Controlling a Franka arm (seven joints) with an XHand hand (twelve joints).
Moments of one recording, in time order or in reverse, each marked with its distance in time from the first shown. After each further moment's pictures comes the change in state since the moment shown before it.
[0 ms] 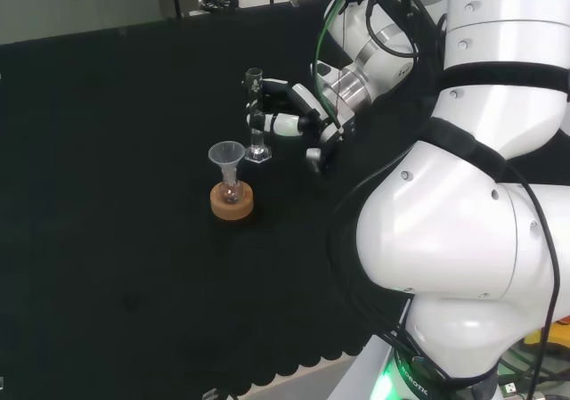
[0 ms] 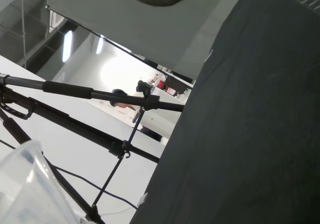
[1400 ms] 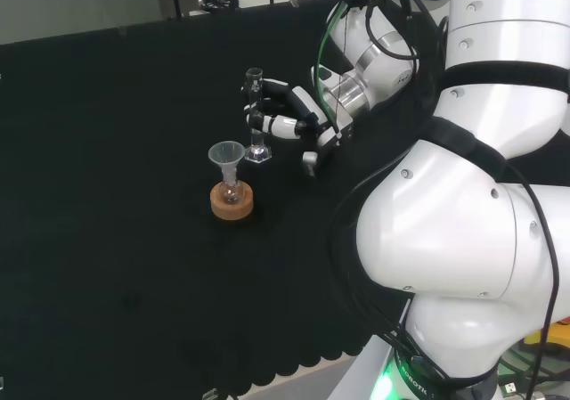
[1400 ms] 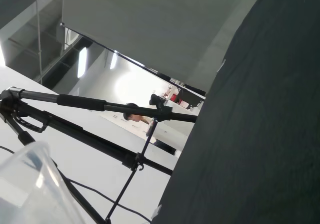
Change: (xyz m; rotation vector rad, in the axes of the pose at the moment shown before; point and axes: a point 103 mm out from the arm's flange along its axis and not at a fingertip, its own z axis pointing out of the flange) arm 0.000 0.000 0.007 -0.042 0.041 -0.024
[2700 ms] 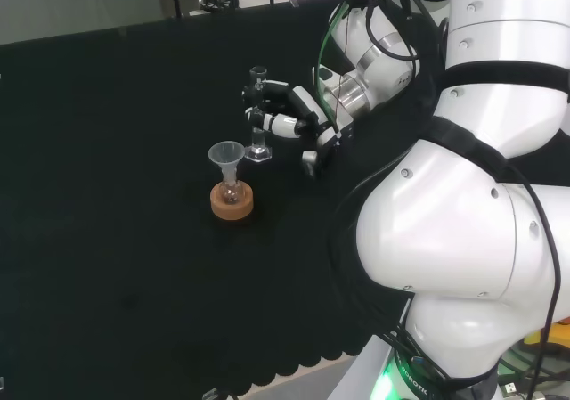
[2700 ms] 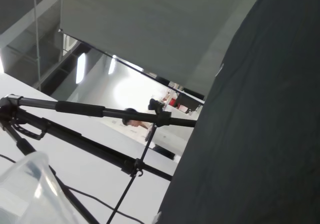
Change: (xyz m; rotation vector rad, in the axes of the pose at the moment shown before) arm 0.000 0.001 -0.002 -0.019 0.003 0.016
